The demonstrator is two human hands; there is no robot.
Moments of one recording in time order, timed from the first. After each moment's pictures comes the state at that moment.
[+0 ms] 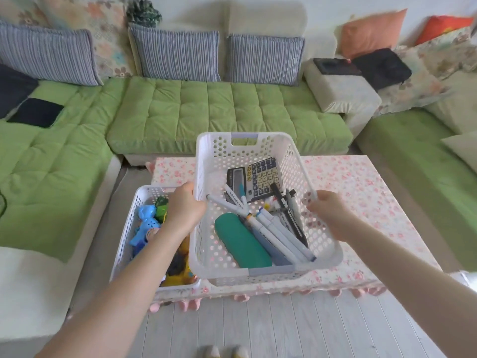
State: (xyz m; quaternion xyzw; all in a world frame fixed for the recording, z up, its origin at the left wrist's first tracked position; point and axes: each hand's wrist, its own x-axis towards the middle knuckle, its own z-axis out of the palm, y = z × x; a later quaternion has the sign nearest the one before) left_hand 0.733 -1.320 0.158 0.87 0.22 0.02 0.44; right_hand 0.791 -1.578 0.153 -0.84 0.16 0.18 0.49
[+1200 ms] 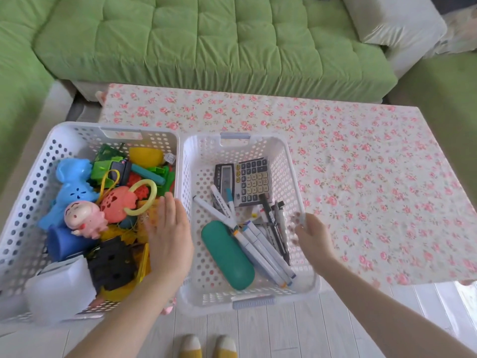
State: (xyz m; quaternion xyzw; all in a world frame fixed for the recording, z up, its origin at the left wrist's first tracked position) left_hand 0.772 -1.327 -0.155 0.97 0.18 -0.09 0.12; right_hand 0.837 -1.566 -0.164 -0.86 0.17 0.19 0.44
